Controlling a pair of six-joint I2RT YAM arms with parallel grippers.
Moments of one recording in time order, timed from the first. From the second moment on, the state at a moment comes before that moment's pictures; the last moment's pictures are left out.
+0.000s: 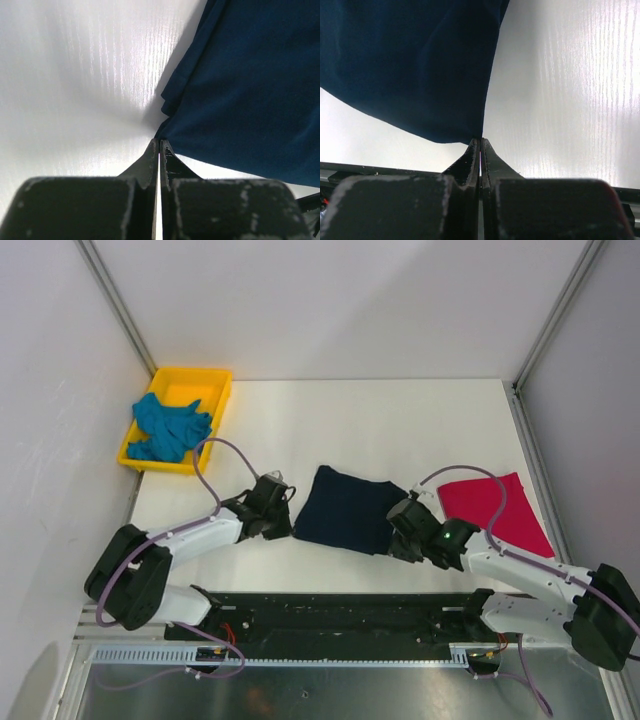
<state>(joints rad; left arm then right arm) -0.60 1.37 0.64 -0.30 -0.02 -0.74 0.87 1.07 0.64 -0.60 0.22 1.07</state>
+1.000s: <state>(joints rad) -0.52 1.30 0.62 -0.35 -0.05 -0.73 0.96 1.11 0.67 -0.61 0.13 1.01</state>
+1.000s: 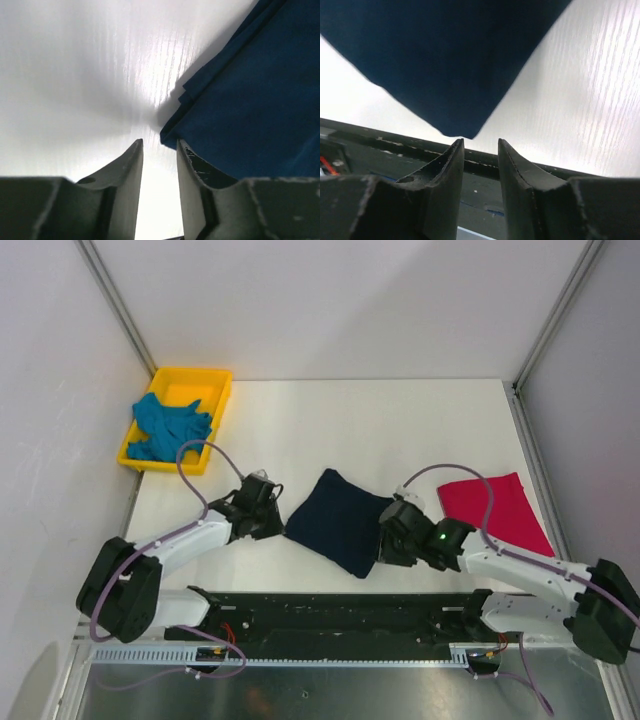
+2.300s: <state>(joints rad) -0.48 2.04 1.31 -0.12 0.23 -0.70 0.50 1.48 0.77 -0.35 0.09 0.85</state>
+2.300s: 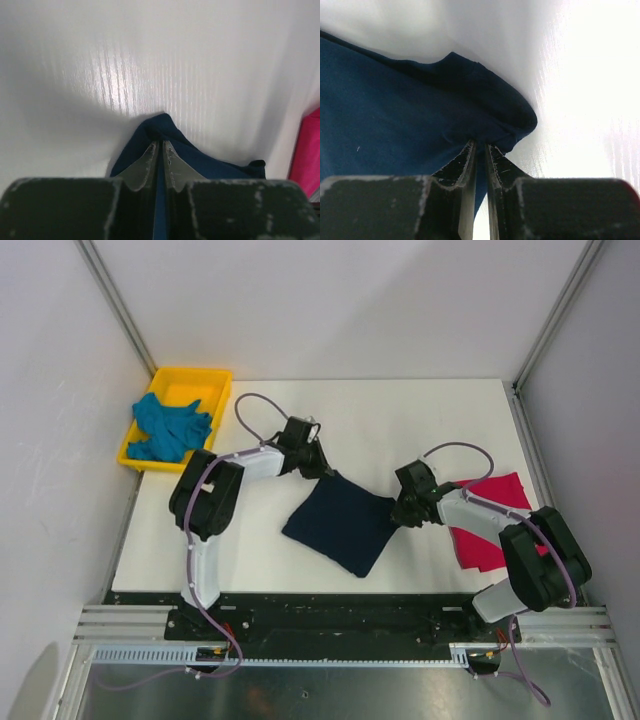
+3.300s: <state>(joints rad) -0.37 1.50 0.94 -0.26 0.15 -0.70 0.24 1.58 1.09 -0.56 0.43 0.67</state>
